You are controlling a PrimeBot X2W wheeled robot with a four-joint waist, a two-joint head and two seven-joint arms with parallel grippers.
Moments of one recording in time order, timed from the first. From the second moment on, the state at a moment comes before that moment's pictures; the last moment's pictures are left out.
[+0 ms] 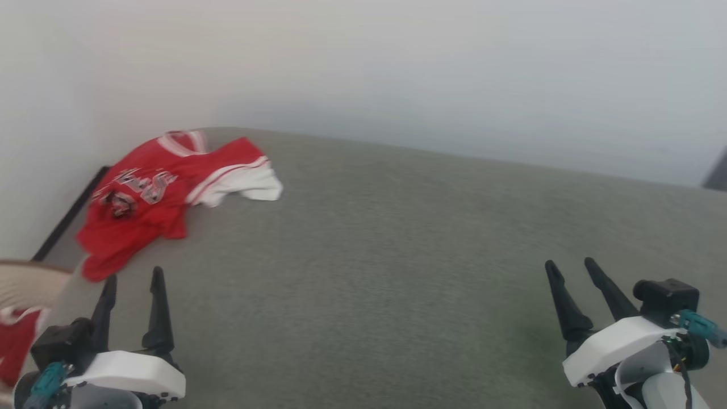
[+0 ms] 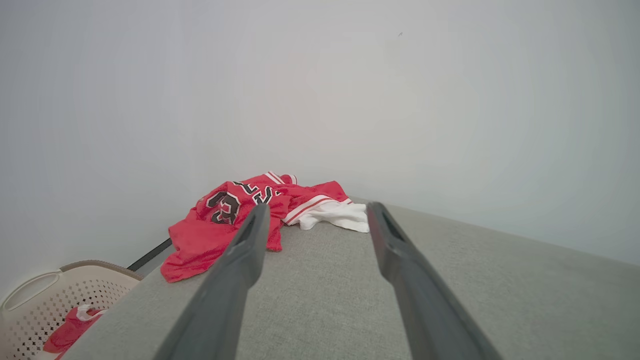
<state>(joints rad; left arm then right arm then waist) -0.03 0.22 0.06 0.19 -0.36 0.01 -0.25 -0.12 -0.22 0.11 0.30 0.47 0.13 -0.14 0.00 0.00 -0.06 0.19</state>
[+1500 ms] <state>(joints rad) -0.37 0.28 0.08 0.34 -0.43 0.06 -0.18 -0.22 -0.31 0.13 0.18 0.48 0.13 -0.08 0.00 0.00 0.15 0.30</state>
